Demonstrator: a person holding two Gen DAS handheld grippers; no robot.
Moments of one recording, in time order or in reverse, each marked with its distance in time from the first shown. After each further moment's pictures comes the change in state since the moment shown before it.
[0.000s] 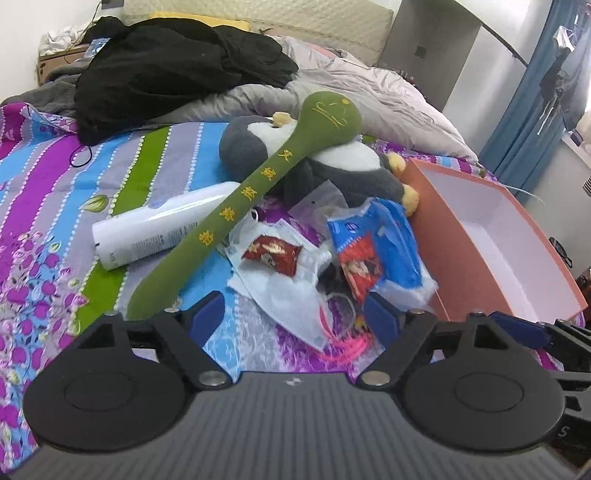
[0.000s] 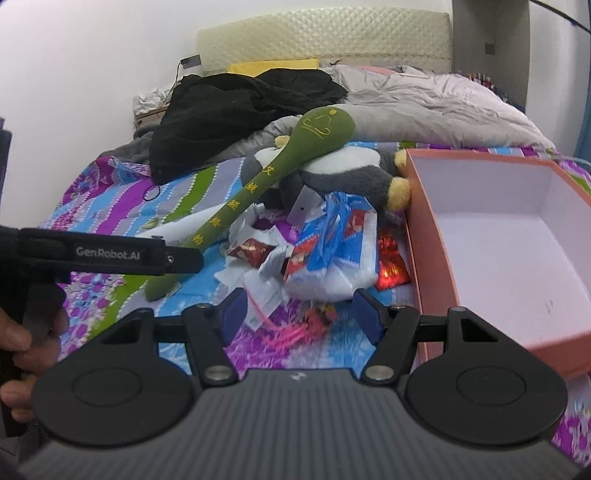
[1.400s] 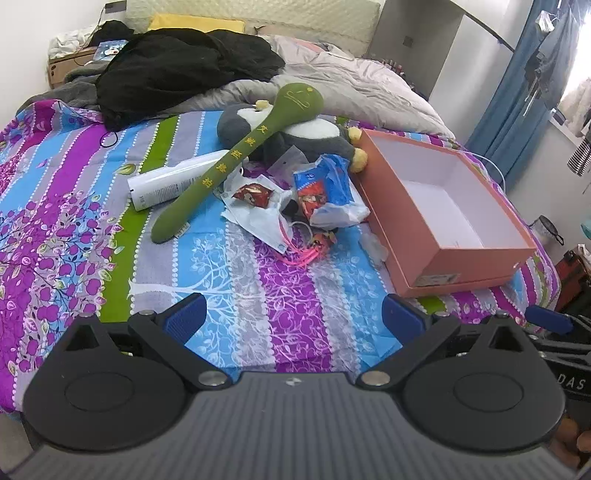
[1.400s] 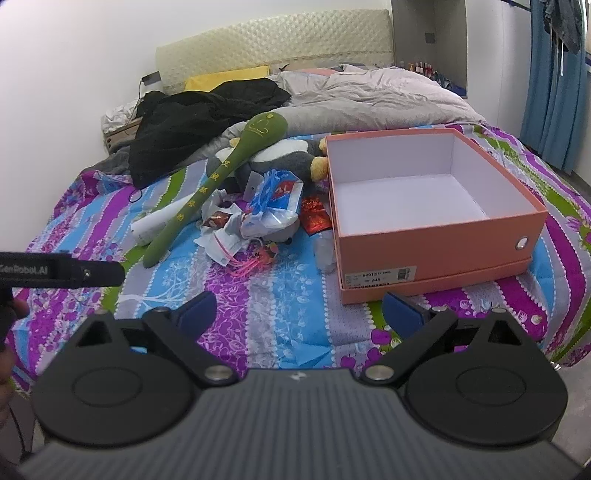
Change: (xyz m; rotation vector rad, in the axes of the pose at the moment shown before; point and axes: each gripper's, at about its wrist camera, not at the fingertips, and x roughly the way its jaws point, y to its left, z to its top) left arm -0.145 -0.056 -0.080 0.024 0.031 0.020; right arm -0.146 -0.028 -0.061 0.121 -0.002 -0.106
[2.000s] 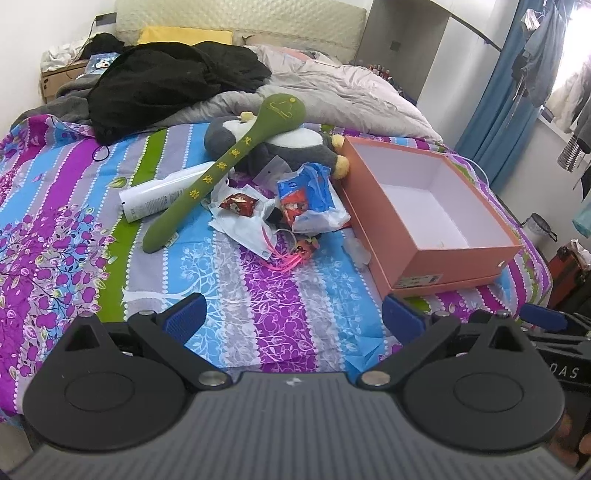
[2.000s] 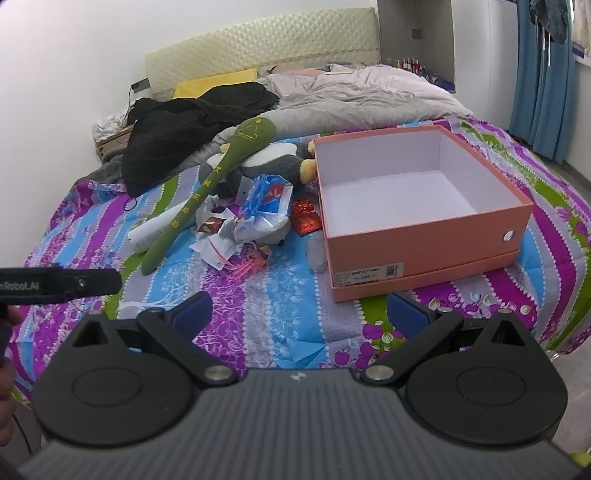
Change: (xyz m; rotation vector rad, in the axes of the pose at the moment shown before) left arm -0.018 -0.019 -0.001 0.029 -0.023 -0.019; right arm -0.014 -0.007 0.002 0.049 0.006 -0.017
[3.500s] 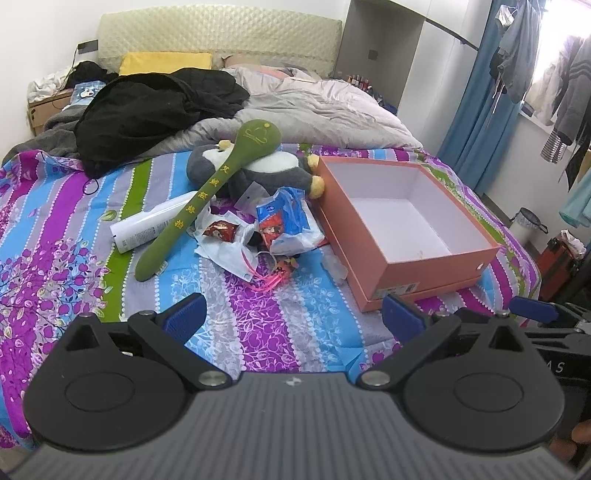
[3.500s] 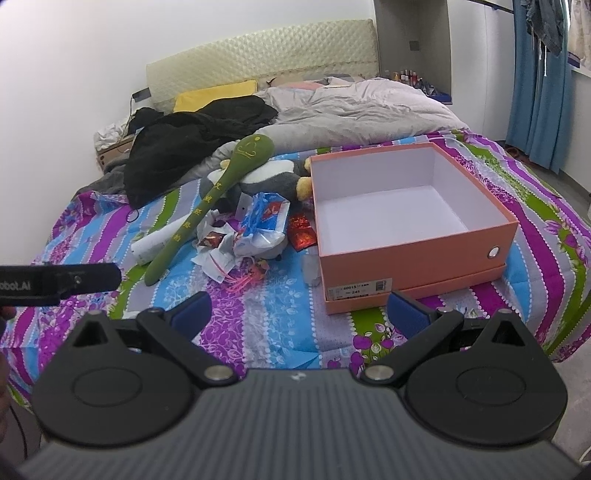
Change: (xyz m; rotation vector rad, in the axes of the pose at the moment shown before) left arm -0.037 -0.029 0.011 0.074 -0.049 -0.020; right arm -0.025 -0.003 0.009 -0.011 -0.034 -0.009
